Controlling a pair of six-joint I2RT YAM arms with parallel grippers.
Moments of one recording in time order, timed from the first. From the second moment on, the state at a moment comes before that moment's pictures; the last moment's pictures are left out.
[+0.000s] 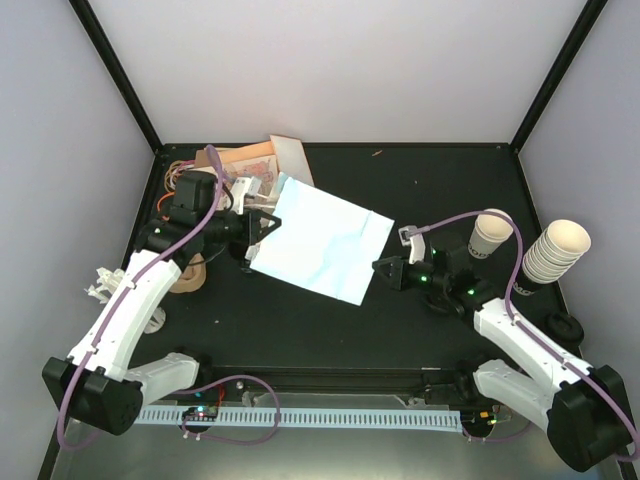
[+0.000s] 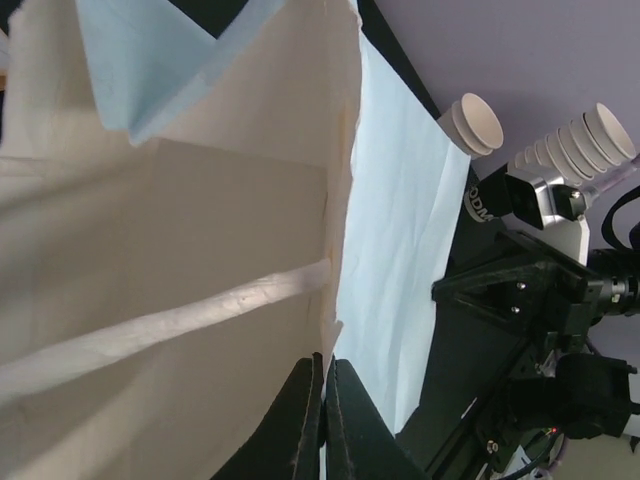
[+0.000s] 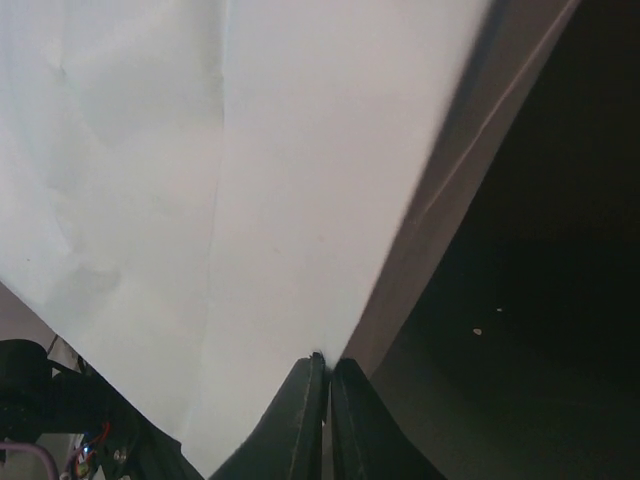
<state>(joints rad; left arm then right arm) -0.28 1.11 1.14 -0.69 0.62 -0.28 0.45 0.96 0.51 -0.10 -0.53 0.50</state>
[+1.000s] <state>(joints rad) -0.34 1.15 1.16 -0.68 0.68 -0.29 0.44 1.03 0.51 -0.09 -0.53 0.49</state>
